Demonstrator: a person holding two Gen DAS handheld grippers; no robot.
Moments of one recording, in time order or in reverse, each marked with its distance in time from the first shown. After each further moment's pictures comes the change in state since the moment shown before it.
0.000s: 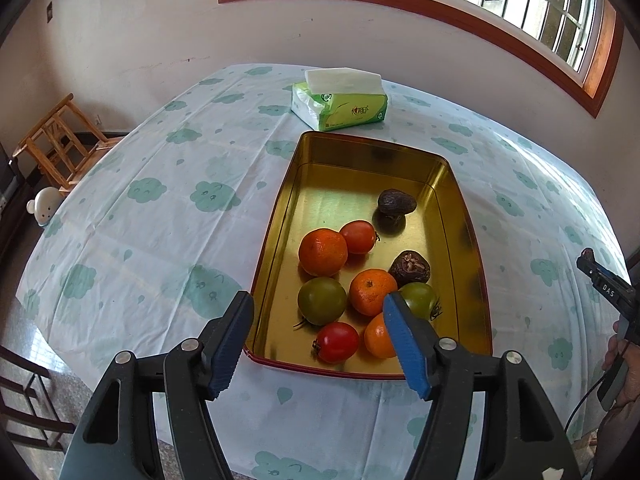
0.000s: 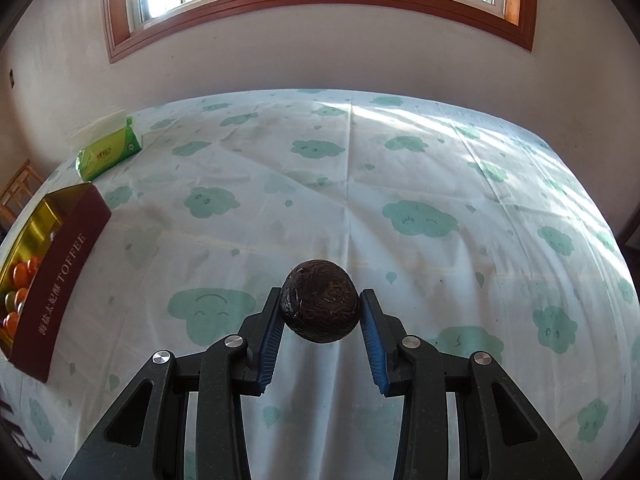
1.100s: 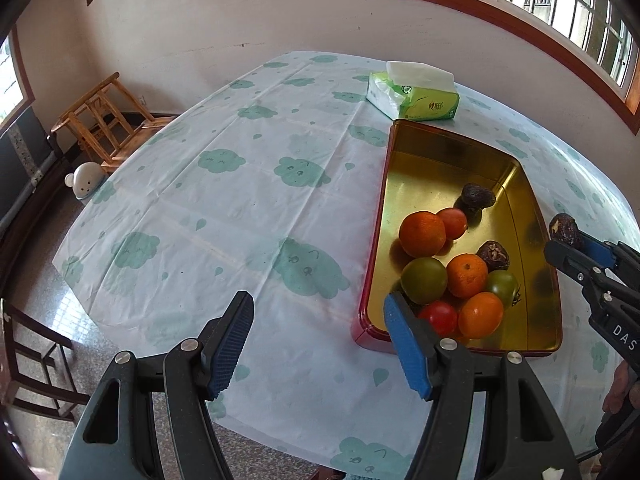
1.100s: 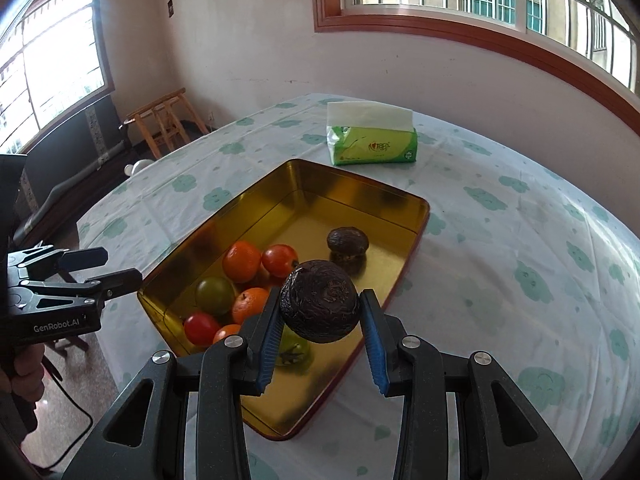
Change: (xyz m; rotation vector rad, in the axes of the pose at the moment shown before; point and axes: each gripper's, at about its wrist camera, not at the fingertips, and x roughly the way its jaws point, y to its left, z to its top) left arm -0.005 0.058 -0.018 -0.082 0.019 0.145; right arm -0.033 0.257 -0.002 -0.395 -0.007 0.414
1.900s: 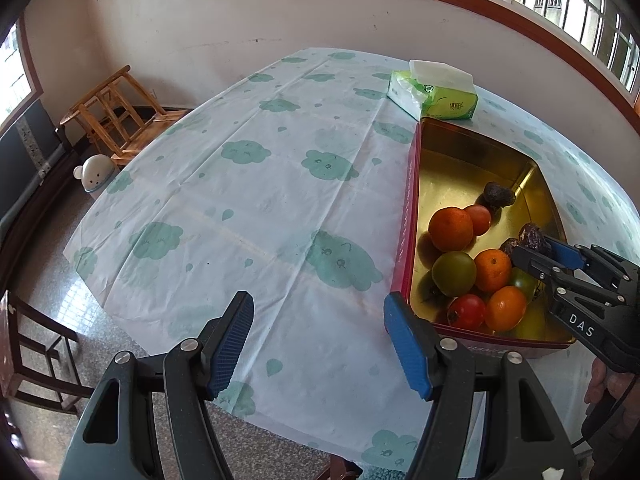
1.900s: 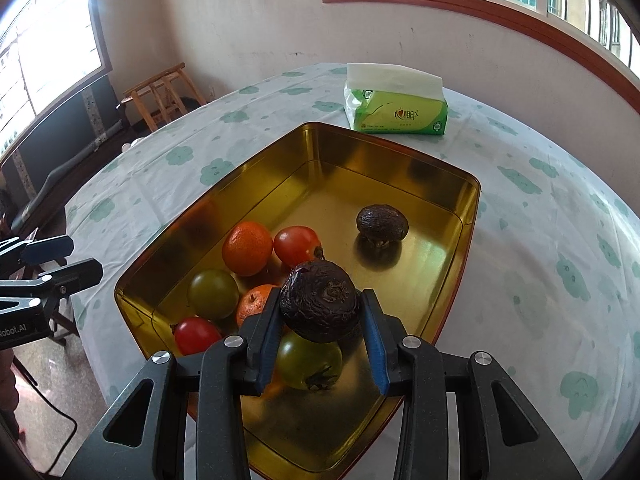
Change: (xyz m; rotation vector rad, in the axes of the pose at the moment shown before) left arm 0.001 0.021 -0.004 -0.020 0.009 0.020; right arm 0.049 0.015 0.000 0.004 0.089 0.000
